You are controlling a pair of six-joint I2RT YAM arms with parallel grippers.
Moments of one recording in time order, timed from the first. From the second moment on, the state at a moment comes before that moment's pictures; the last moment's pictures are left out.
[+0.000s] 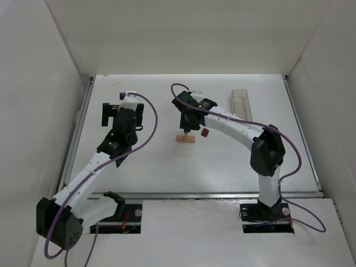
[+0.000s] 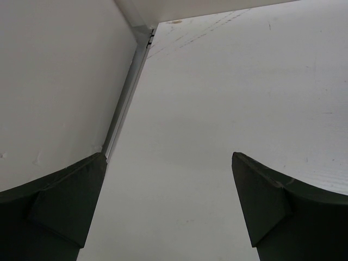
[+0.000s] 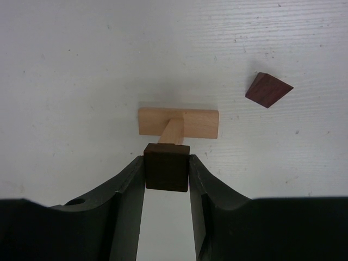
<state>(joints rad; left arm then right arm) -0.46 1.01 0.79 -0.05 -0.77 0.15 0.80 1.96 1.75 -0.85 0.38 0.81</state>
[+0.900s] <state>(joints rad) -0.46 1.01 0.78 -0.04 -0.77 0.16 0.80 1.96 1.75 -0.85 0.34 0.81</state>
